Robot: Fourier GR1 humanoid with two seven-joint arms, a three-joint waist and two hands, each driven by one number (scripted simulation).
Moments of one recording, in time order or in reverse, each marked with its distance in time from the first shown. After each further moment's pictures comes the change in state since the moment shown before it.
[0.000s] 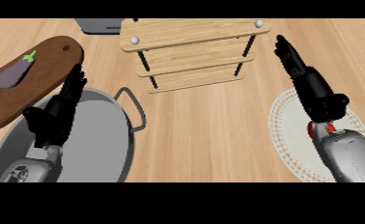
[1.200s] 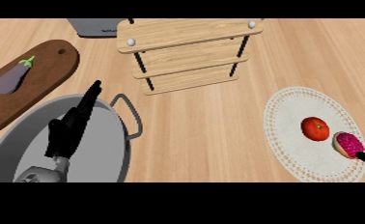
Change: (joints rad) left arm 0.051 -0.006 -0.064 0.058 -0.039 -0.132 -0.033; right arm 0.577 -0.152 -0.464 -0.017 -0.082 -0.163 0.086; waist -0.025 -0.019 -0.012
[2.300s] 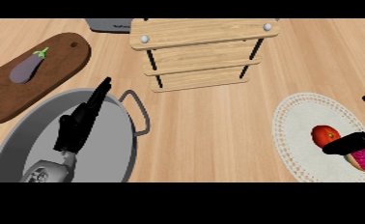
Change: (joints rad) left arm -0.042 -0.031 -0.011 0.013 -0.029 -0.046 0.012; right arm -0.348 -0.209 0.463 -0.042 0.478 0.202 0.963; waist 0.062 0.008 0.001
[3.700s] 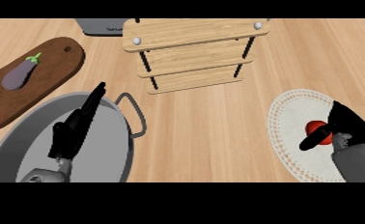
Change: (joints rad) left arm 0.059 -0.021 0.049 -0.026 -0.039 -0.021 -0.008; right arm -0.142 0.208 0.059 0.292 0.224 0.082 0.046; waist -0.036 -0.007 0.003
